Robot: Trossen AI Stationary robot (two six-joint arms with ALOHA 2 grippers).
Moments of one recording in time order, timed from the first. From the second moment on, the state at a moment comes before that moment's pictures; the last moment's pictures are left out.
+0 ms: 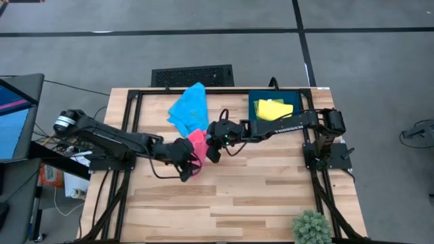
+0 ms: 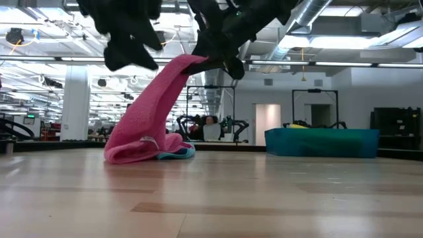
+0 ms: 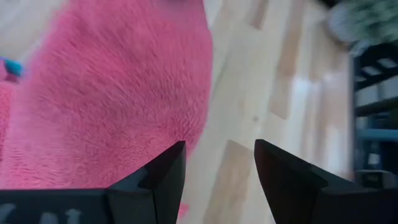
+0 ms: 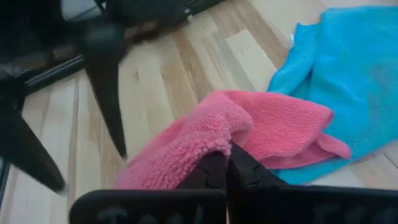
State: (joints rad) left arm -0.23 1.29 0.85 -0.31 -0.14 -0.67; right arm 0.01 1.82 1.34 -0.19 0.03 0.37
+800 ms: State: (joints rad) left arm -0.24 1.55 1.14 -0.69 -0.57 -0.47; right arm -0.03 1.82 1.33 -0.22 0.02 0.39
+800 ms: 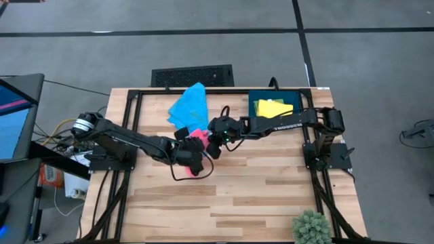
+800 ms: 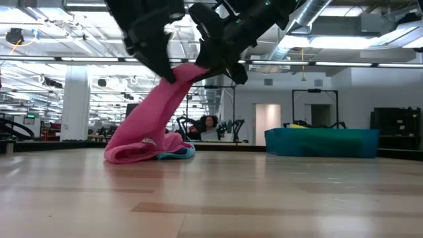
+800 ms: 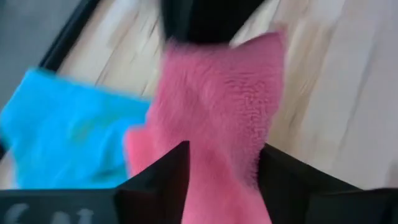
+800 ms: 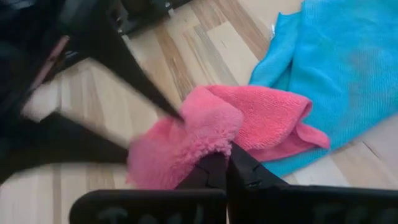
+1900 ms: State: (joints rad) left arm -0.23 1.06 1.18 -1.03 -0.53 -0.81; right arm 0.04 1.82 1.34 0.01 0.07 0.26
